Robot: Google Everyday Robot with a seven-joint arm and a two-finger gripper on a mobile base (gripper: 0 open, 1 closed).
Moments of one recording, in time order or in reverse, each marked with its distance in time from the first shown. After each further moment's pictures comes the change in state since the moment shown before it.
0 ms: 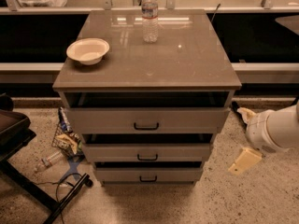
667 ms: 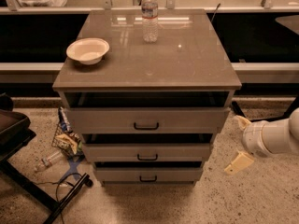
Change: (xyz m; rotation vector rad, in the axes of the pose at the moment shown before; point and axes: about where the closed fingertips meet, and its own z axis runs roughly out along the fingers) arm 0.033 -0.015 0.066 -0.001 -0.107 0.024
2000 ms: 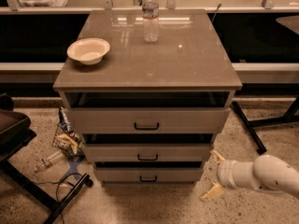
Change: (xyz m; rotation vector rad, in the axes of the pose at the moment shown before) arm 0.073 0.070 0.165 -0.080 -0.155 0.048
